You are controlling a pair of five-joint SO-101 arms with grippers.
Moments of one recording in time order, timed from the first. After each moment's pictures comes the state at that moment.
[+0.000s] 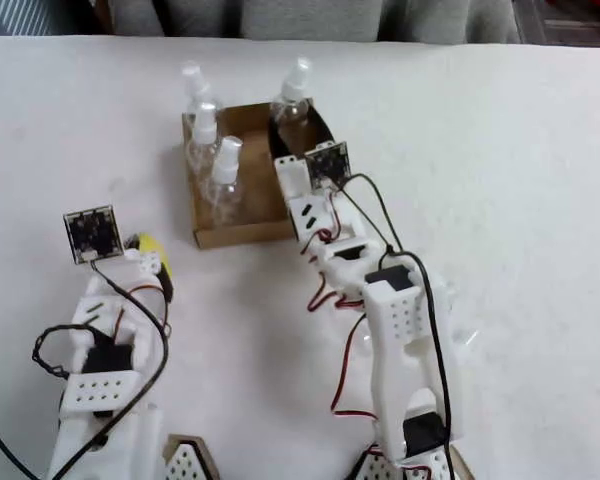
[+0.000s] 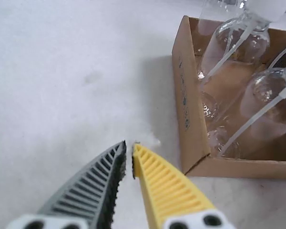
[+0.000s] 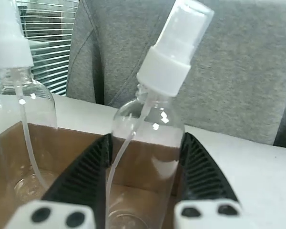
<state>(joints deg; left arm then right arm) -10.6 -59.6 91.4 9.1 10.7 -21.1 43.6 19.7 -60.3 5.7</state>
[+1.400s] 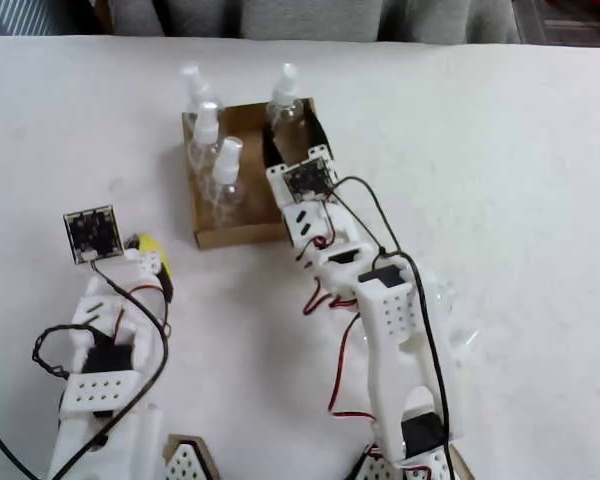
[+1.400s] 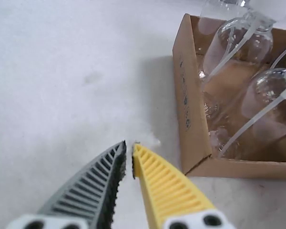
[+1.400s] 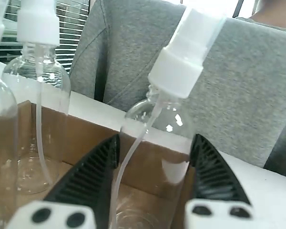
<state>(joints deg) -10.6 -59.6 91.4 9.1 10.8 -22.4 46.7 19.0 -63.9 15.8</state>
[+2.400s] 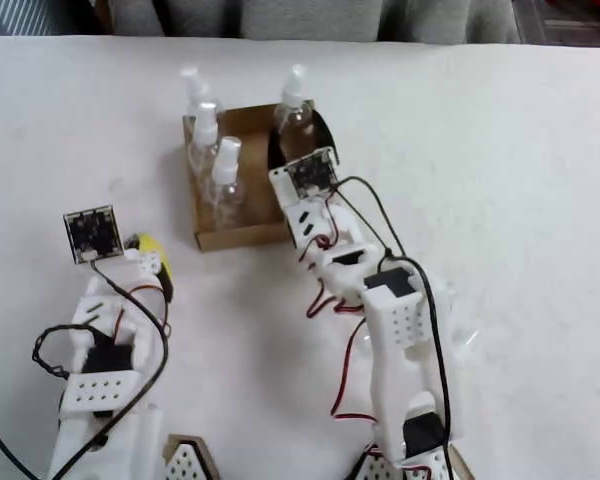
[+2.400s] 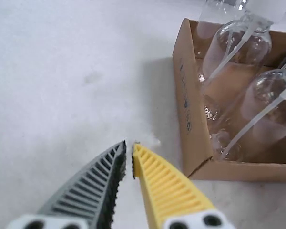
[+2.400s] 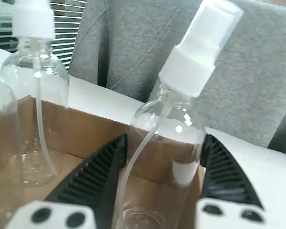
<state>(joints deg) -10.6 -59.6 91.4 9.1 10.8 -22.1 40.7 24.4 -57.6 12.0</state>
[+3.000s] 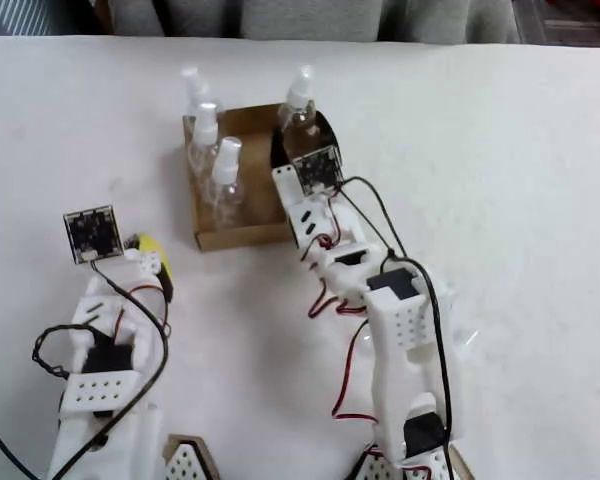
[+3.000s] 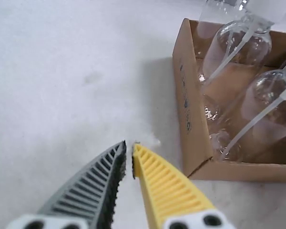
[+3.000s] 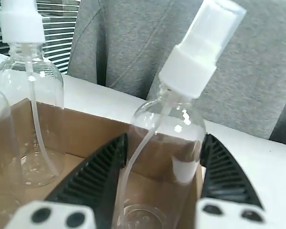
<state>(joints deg) -10.6 -59.6 91.4 9.1 10.8 -21.9 39.7 25.8 -56.9 10.9</state>
